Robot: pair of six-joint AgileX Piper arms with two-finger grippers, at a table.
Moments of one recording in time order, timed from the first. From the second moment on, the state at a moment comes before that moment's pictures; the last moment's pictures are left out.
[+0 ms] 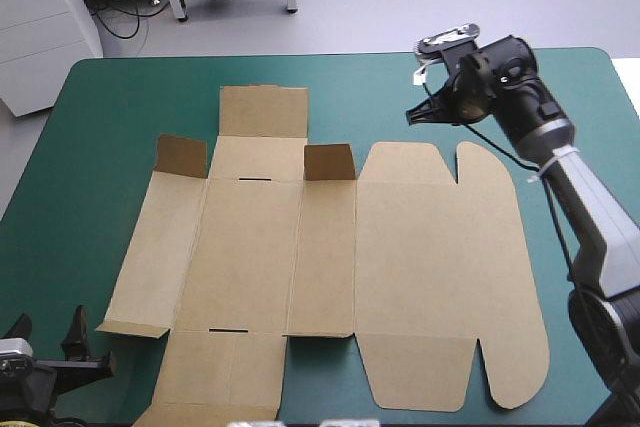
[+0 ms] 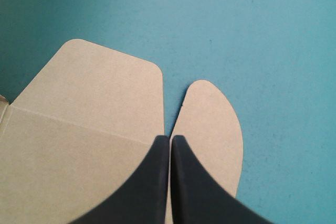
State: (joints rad) left arm -0.06 -0.01 -0.40 0.27 0.79 -0.20; right arm 0.36 1.73 -1.85 -0.21 1.15 0.08
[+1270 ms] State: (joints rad) left arm -0.06 1.14 -1.01 0.50 1.13 -0.13; right arm 0.12 0.86 -0.90 -0.07 0.95 0.03
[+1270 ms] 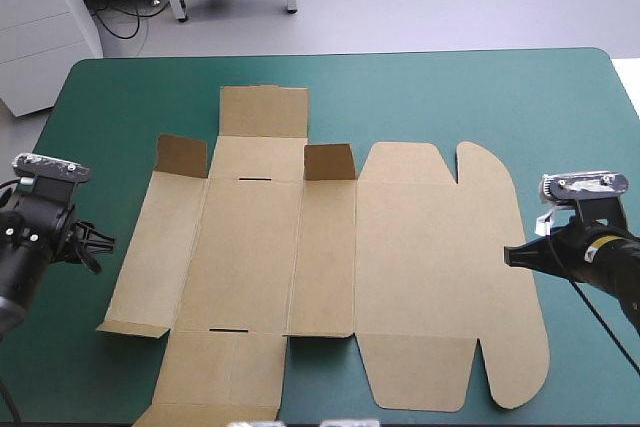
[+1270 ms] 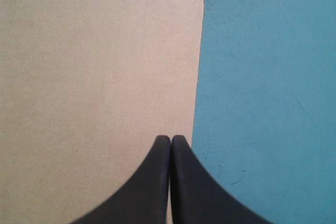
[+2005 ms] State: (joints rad) left arm 0.39 1.63 -1.11 -0.35 1.20 0.37; right arm 0.12 0.80 -0.89 -0.07 1.03 0.03
